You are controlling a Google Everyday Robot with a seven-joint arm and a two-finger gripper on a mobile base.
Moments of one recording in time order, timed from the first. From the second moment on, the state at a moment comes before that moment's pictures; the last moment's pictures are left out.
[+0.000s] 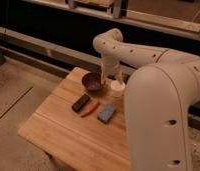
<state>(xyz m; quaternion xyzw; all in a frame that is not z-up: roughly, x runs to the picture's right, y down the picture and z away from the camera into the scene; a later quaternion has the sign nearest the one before) 0.077 -0.039 0.806 -0.17 0.29 0.70 0.63</state>
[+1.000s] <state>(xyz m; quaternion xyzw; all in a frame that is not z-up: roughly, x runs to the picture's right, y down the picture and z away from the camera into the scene) 0.070 -0.017 0.846 -0.19 0.28 0.70 0.63</state>
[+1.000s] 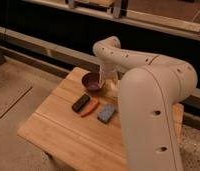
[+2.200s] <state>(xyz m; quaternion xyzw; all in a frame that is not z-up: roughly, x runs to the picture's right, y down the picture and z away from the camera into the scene) 0.063 -0.030 0.811 -0.17 0.24 0.71 0.64</state>
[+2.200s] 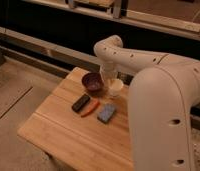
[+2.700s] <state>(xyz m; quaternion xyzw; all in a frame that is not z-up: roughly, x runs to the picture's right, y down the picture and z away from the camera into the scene) 0.055 -0.028 0.772 -0.16 0.23 0.70 0.66</state>
